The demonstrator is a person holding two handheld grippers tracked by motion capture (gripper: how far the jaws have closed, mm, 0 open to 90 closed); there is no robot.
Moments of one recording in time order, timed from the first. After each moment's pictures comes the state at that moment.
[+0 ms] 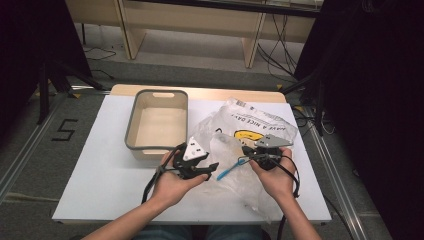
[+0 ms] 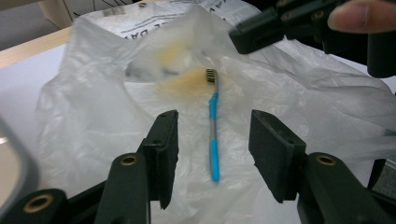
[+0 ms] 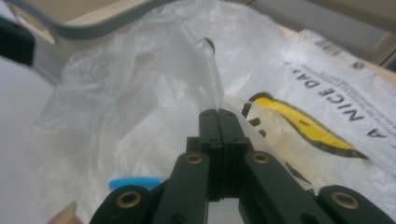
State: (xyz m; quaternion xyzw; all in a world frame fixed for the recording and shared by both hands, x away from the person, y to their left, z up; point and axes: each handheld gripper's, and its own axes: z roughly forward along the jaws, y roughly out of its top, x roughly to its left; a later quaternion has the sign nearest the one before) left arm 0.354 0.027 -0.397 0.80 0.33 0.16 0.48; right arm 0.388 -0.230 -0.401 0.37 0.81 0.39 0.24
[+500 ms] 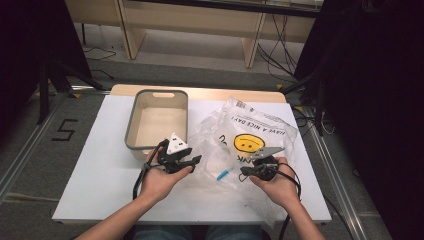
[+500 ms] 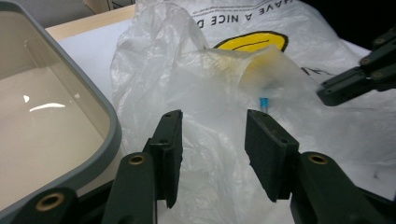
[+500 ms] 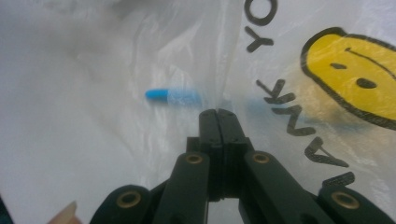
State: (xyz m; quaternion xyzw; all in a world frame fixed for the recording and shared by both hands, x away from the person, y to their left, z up) left arm 0.374 0.058 -0.416 0.78 0.38 0.18 0.45; right arm 0.382 -0.239 -0.434 0.34 0.88 0.32 0.12
